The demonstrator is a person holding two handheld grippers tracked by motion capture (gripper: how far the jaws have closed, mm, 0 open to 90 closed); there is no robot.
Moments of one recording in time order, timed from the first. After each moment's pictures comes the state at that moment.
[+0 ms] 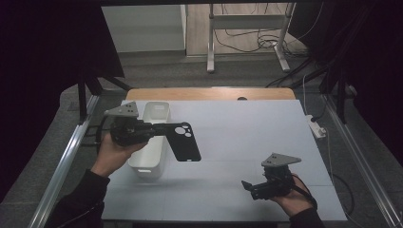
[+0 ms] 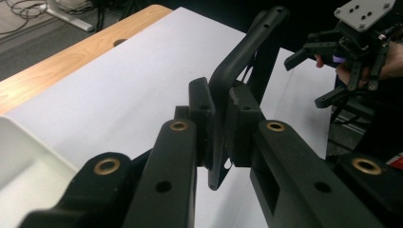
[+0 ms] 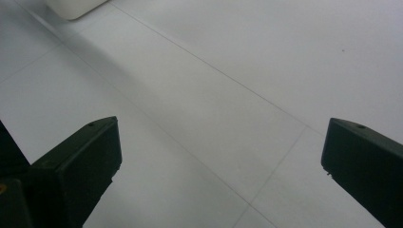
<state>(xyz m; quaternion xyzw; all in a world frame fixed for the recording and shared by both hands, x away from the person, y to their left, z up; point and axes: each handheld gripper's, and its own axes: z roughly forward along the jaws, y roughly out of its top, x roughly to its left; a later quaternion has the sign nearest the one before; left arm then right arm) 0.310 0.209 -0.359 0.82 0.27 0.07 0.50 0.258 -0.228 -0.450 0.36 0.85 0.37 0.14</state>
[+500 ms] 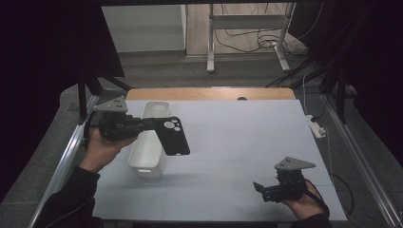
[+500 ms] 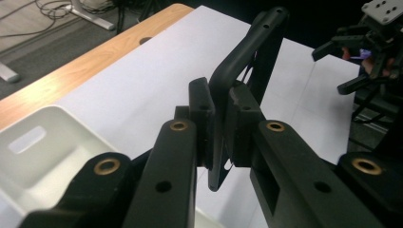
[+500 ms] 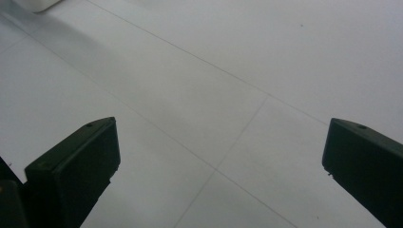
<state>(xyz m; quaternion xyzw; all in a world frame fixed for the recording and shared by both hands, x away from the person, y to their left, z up) 0.314 0.237 -0.350 0.82 0.29 0.10 0.48 0.250 -0.260 -0.457 0.40 0.83 0.36 0.16</state>
